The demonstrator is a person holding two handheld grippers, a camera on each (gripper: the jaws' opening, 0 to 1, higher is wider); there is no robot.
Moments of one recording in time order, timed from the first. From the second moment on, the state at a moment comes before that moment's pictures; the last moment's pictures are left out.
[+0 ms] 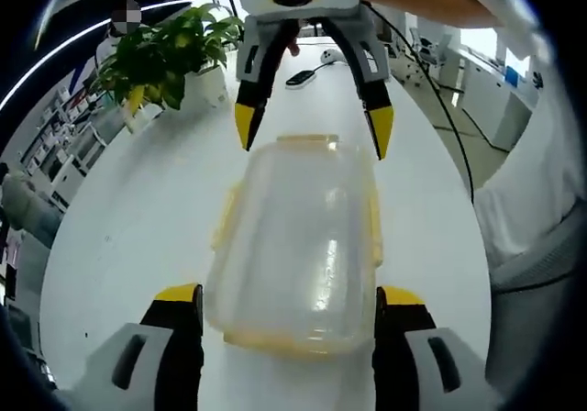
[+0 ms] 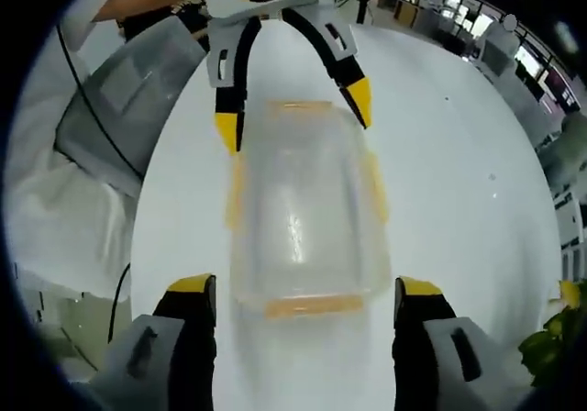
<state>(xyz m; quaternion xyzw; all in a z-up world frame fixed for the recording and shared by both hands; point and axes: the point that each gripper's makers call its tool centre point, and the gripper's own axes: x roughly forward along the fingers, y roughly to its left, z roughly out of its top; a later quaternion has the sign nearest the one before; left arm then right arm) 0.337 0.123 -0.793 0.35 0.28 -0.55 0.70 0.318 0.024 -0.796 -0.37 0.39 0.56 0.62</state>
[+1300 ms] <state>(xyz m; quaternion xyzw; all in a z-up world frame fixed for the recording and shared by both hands) 0.321 0.211 -0.796 0.37 0.31 -0.54 0.69 0.311 0.114 -0.797 -0.37 0.38 0.56 0.63</state>
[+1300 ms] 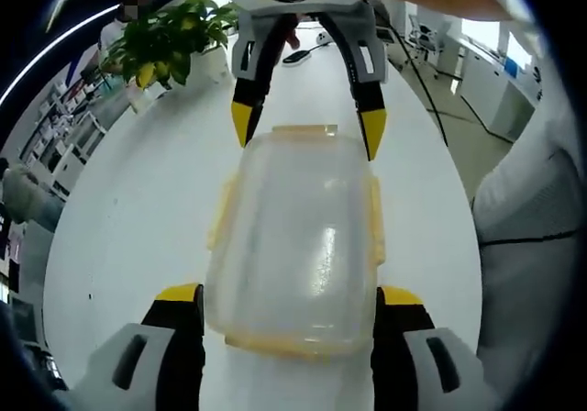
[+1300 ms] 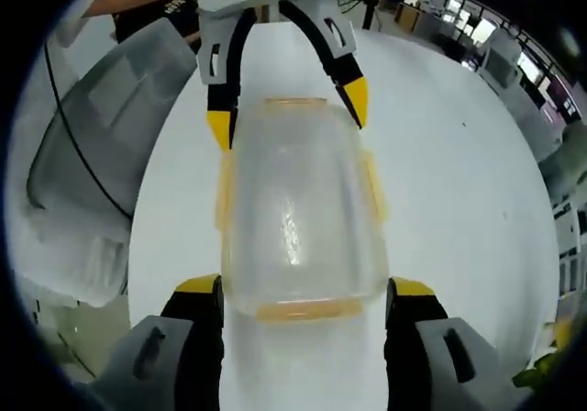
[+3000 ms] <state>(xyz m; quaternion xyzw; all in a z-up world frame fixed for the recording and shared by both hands) 0.306 0.358 -0.793 0.36 0.31 -0.54 0.69 0.296 0.261 -0.796 -0.38 0.38 0.57 0.63</state>
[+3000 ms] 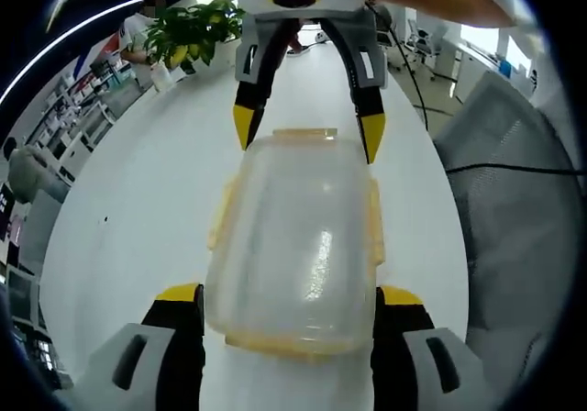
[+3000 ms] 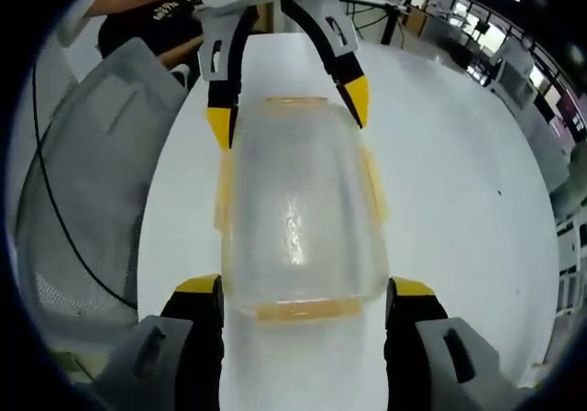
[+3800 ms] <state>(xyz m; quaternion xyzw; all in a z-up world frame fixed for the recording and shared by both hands) 0.365 0.357 -0.793 0.36 0.30 -0.55 0.69 0.355 0.262 -0.796 -0.38 0.38 0.56 0.63</state>
